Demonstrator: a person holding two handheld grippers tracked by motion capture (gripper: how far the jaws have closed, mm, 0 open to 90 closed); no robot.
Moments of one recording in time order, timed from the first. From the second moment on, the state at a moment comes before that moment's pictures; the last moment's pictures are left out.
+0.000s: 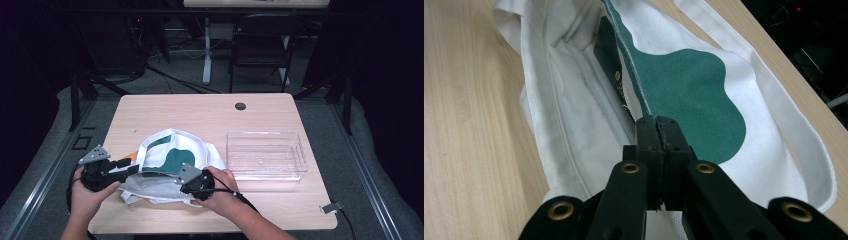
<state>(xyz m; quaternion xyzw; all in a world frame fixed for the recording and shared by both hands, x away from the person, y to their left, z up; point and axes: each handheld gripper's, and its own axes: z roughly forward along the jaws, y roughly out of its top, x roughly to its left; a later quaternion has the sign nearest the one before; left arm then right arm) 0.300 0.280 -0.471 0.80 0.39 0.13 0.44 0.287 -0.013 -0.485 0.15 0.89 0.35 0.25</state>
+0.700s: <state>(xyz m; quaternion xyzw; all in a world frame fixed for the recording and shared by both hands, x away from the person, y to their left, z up) 0.293 0.243 -0.485 0.86 0.30 0.25 0.33 0.292 -0.012 -0.472 0.15 0.89 0.35 0.25</state>
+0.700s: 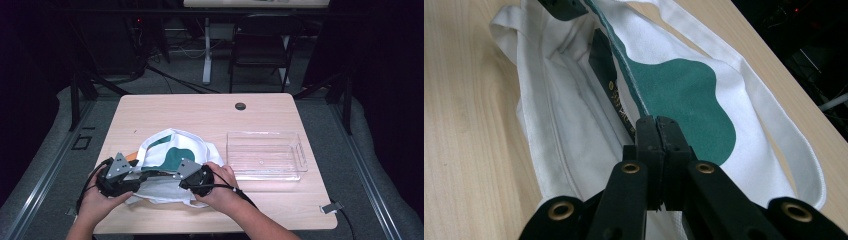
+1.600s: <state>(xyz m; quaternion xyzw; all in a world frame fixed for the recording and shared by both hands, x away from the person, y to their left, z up) 0.296 0.233 -0.502 0.85 0.31 0.29 0.32 0.289 -0.011 -0.474 0.15 0.89 0.35 0.25</state>
